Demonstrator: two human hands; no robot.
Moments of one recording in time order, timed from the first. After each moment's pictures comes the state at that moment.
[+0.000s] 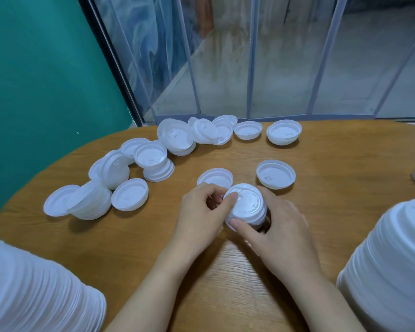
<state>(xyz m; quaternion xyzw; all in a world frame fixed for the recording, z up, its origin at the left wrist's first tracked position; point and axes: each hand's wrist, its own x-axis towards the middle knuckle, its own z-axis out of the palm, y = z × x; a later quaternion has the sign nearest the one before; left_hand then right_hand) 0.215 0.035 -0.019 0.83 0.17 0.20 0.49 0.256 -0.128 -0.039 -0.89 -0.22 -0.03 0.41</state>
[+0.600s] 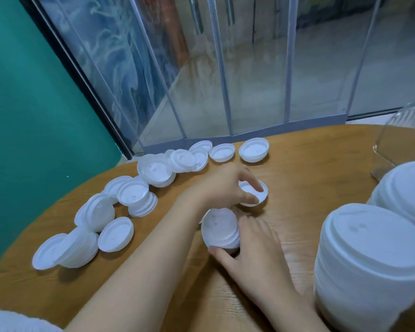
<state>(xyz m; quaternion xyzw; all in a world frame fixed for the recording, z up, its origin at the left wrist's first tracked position) 0.334 0.006 0.051 0.96 -0.06 -0.09 0.26 0.248 -0.126 -0.035 -0.91 -0.20 0.00 0.37</state>
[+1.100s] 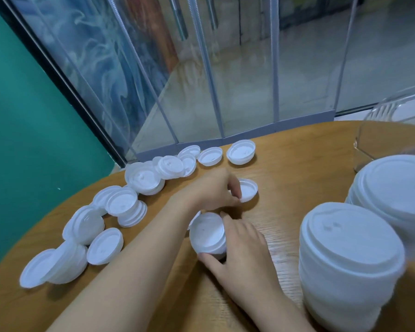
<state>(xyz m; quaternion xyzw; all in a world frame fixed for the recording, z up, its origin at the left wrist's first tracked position) 0.351 0.001 0.048 0.98 -0.05 -0.11 0.15 0.249 -0.124 -0.036 -0.91 -0.20 0.01 0.37</state>
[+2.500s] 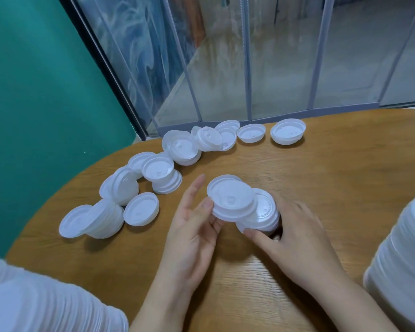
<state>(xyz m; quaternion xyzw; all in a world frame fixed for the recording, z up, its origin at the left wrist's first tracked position) 0.181 0.044 0.002 0.43 0.13 0.15 0.88 0.253 -0.128 -0.036 -0.89 -0.22 0.00 0.39</state>
